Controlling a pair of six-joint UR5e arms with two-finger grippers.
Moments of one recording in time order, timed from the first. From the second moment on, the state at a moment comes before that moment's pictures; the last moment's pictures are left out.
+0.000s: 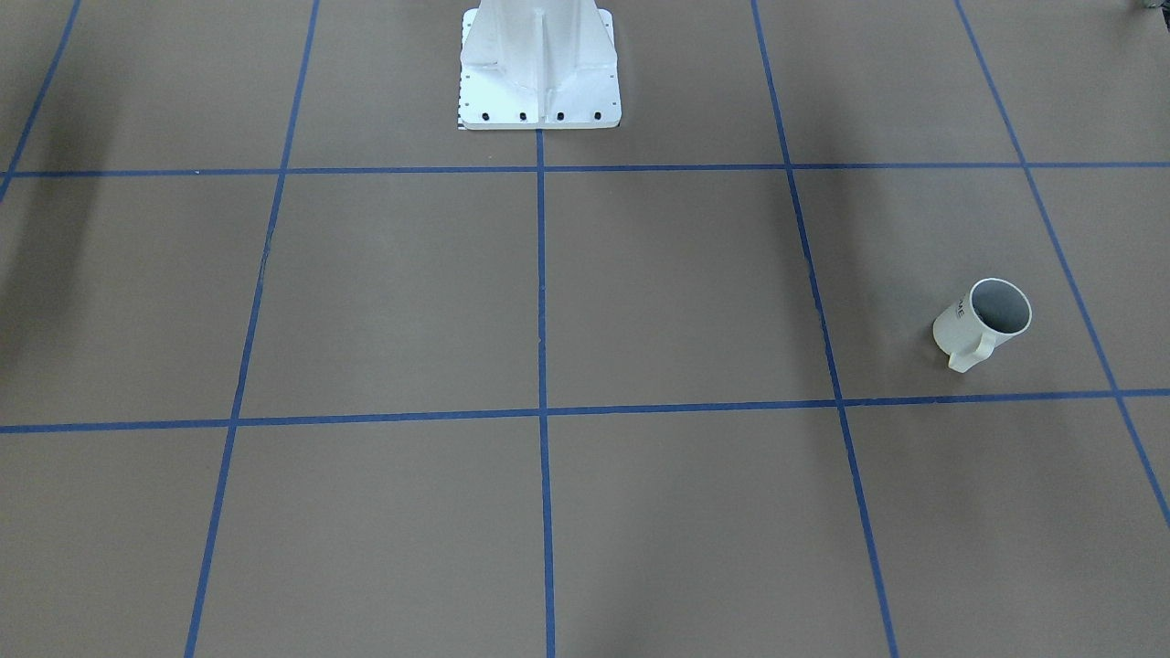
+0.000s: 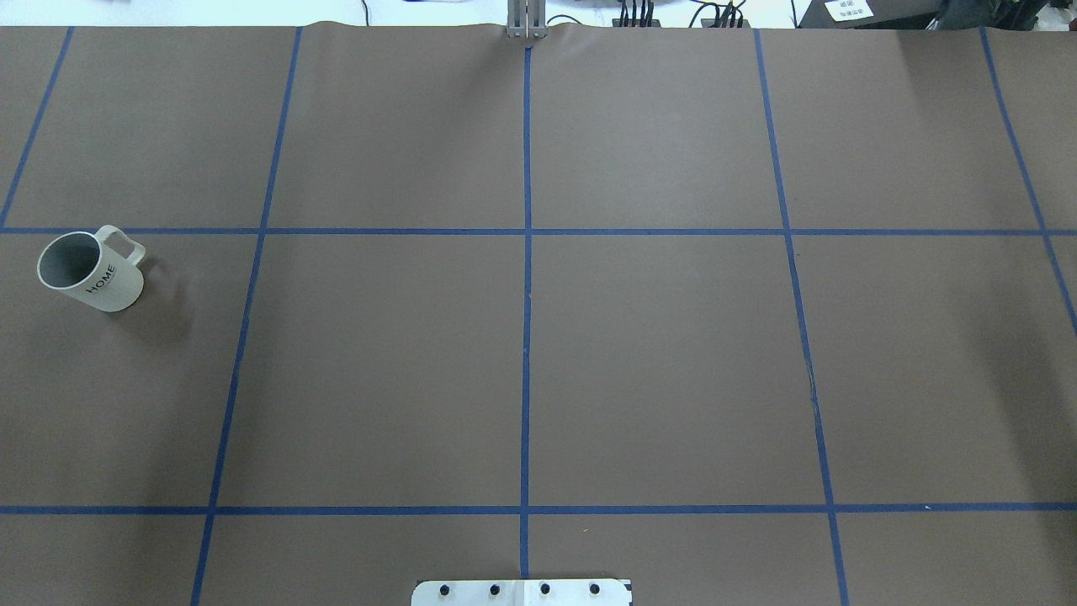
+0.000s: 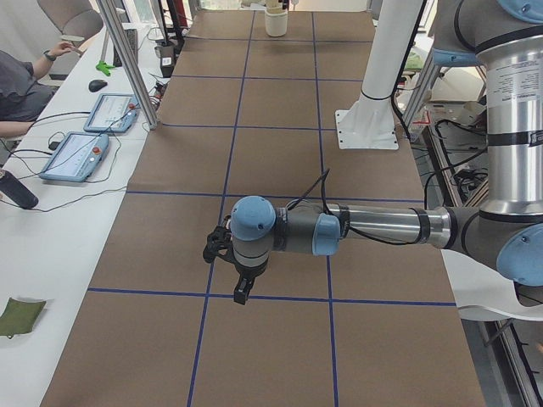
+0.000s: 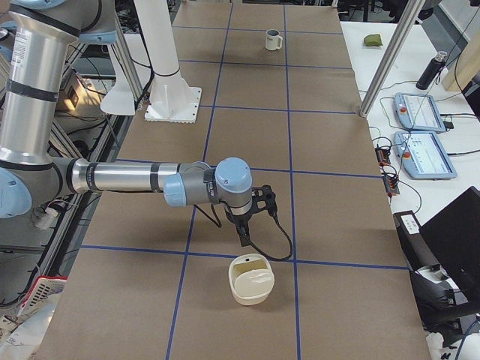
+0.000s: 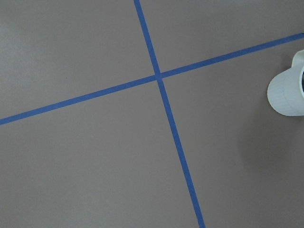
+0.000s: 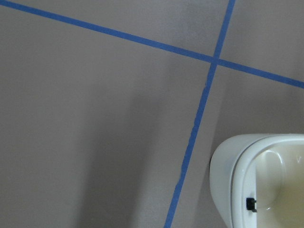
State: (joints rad) left arm -1.62 -1.43 -1.76 -1.61 -2.37 0.26; right arm 1.52 -1.85 1.87 -1.42 2.39 -0.12
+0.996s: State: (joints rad) left arm -1.59 -1.52 -1.81 -1.63 -2.40 0.17; right arm 1.38 -1.72 1.88 -1.24 2.39 0.12
